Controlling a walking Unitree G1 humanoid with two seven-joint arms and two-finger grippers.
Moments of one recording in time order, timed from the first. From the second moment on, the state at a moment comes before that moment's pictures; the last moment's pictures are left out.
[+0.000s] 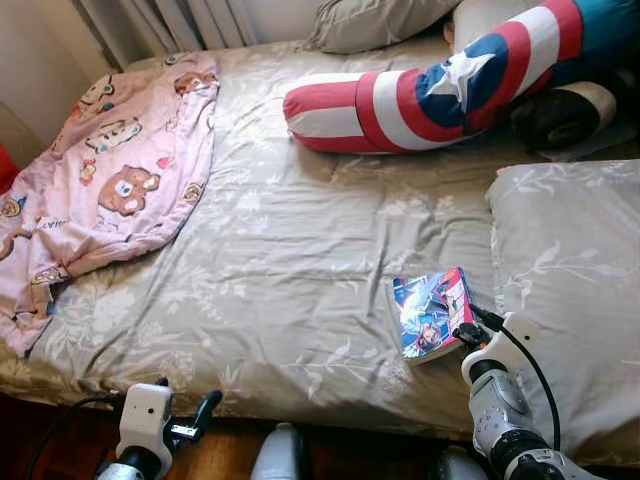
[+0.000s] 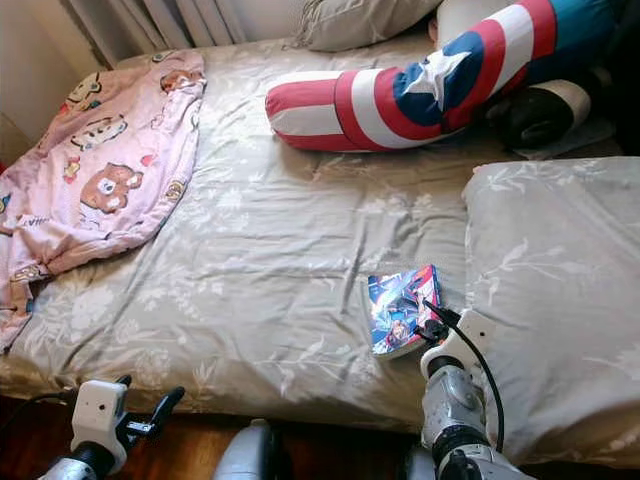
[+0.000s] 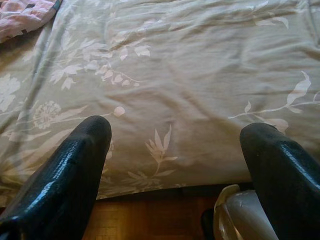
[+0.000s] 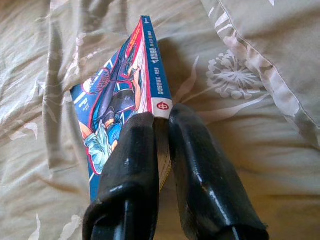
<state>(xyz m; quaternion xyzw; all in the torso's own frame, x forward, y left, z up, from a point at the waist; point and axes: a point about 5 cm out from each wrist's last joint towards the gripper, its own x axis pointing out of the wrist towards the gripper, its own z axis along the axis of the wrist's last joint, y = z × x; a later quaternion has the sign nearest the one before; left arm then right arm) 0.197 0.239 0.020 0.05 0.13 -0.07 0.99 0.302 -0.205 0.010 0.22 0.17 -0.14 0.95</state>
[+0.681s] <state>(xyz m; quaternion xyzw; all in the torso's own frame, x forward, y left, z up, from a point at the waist) 0.193 0.240 0.019 0.06 0.14 -0.08 0.99 0.300 -0.203 0.008 0.22 0.18 -0.14 0.95</state>
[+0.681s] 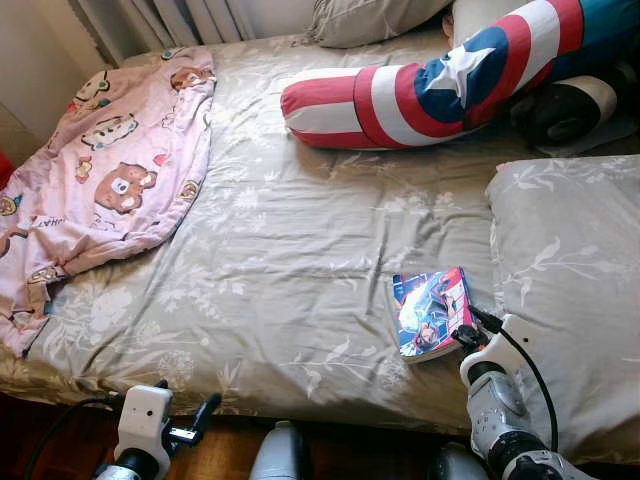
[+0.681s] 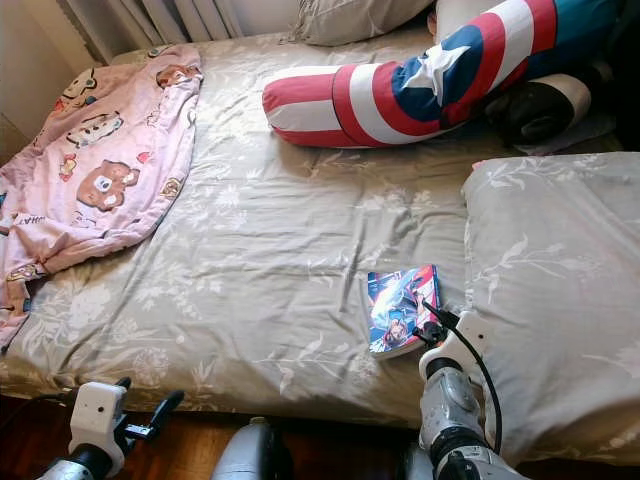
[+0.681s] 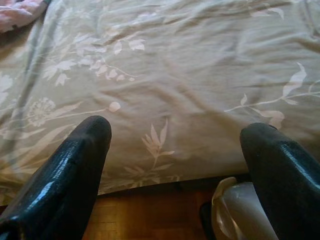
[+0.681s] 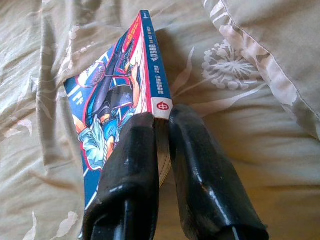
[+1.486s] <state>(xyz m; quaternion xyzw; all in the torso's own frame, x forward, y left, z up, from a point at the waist) 0.200 0.244 0.025 0.07 0.13 -0.10 0.98 0.292 -0.194 -0.002 0.22 0.20 -0.14 0.95</state>
